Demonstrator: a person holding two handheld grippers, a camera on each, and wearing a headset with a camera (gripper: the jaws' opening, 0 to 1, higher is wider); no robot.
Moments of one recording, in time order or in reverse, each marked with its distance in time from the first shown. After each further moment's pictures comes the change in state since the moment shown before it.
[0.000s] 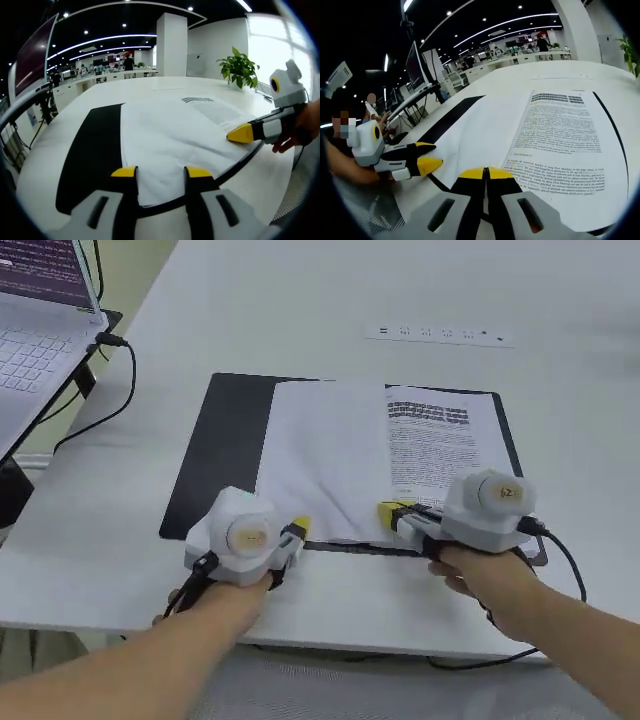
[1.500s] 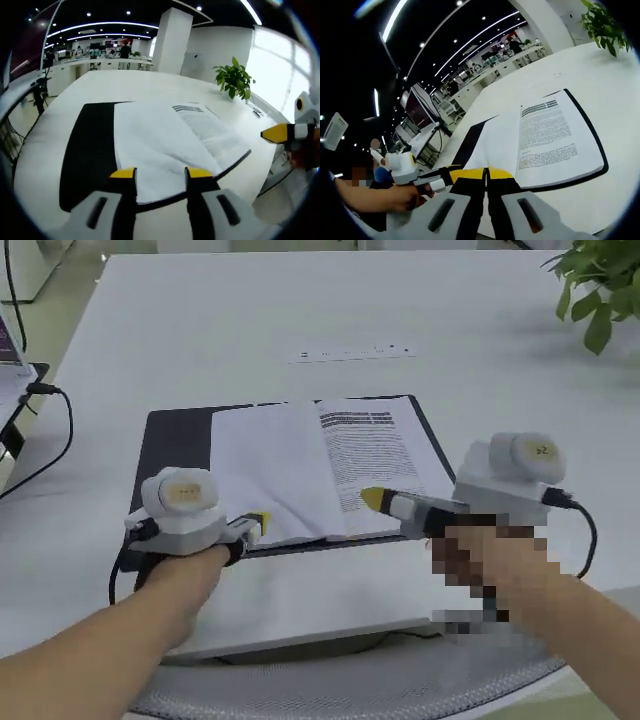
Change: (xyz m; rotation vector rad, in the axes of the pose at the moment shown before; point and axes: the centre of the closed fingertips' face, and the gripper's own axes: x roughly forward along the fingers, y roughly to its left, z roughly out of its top) left arm -0.034 -0.016 0.039 -0.189 0.084 -0.140; right arm -0.107 0.040 0.048 0.331 -0.170 -0.031
